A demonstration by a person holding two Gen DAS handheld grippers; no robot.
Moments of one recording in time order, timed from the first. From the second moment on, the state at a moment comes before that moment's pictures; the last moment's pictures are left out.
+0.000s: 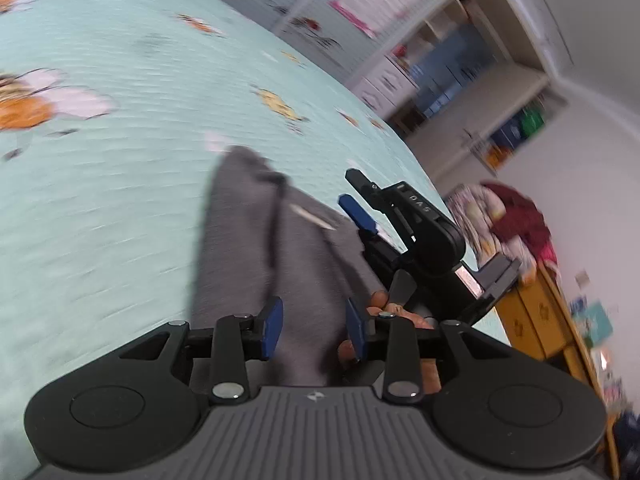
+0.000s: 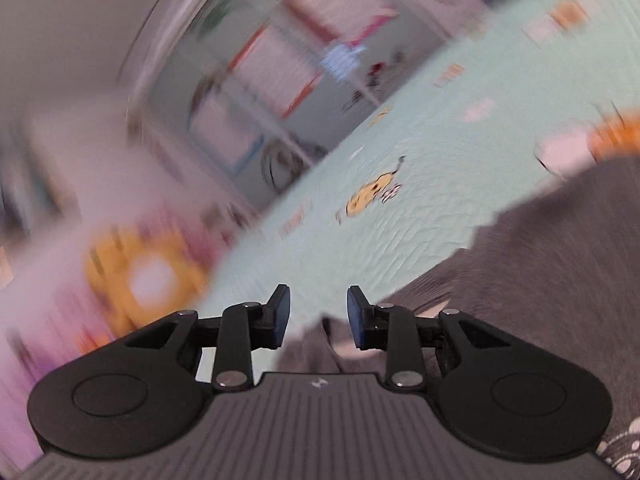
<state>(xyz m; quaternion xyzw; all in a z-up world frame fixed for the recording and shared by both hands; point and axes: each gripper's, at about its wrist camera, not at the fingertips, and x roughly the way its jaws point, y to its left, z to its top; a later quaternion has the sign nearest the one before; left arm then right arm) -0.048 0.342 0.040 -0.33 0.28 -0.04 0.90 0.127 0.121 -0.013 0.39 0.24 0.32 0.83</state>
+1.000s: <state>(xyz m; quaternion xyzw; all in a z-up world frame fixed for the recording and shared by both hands) -0.069 0.229 0.035 -0.11 0.36 -0.08 0.92 -0.083 -0.112 -0.003 0.50 0.23 0.16 0.82</state>
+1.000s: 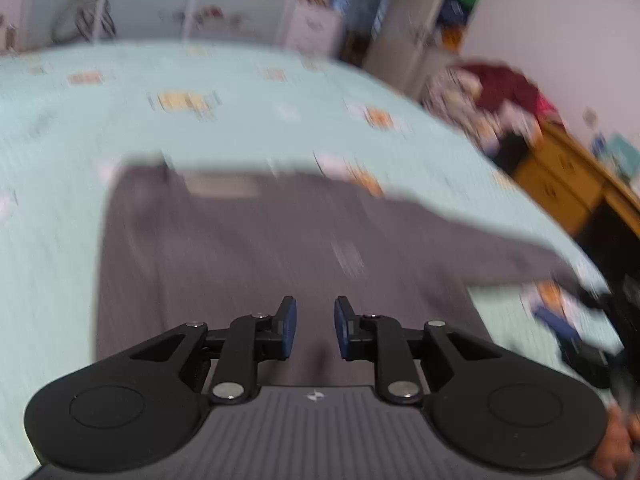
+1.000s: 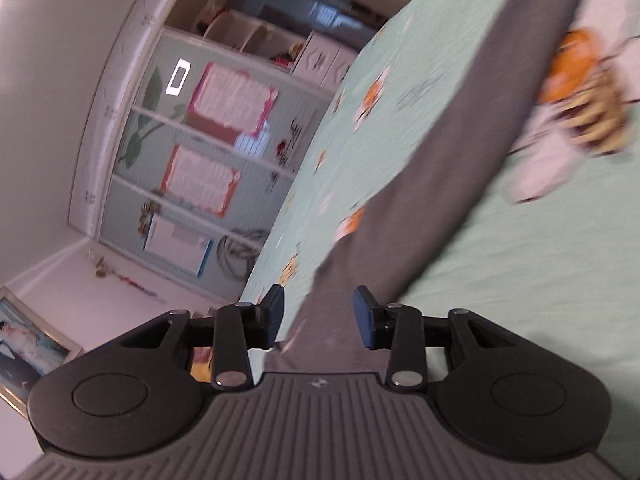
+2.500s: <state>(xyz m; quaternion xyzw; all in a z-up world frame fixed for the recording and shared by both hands) 0.010 -0.179 0.004 0.31 0.23 -0.27 0.88 -0.123 -0.262 -0.061 0.58 -0.04 -0.16 0.80</state>
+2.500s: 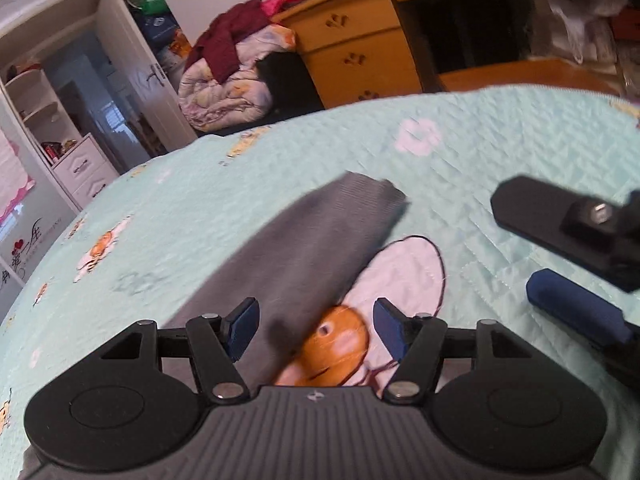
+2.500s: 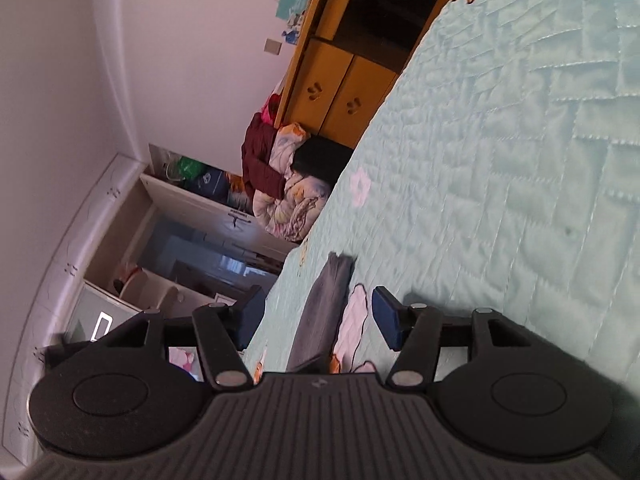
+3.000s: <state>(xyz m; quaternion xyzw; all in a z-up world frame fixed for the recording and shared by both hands) 0.056 -0.212 -0.009 0.30 0.21 -0.22 0.90 -0.114 -0.273 -0.063 0.58 -0.04 -0.16 0.80</state>
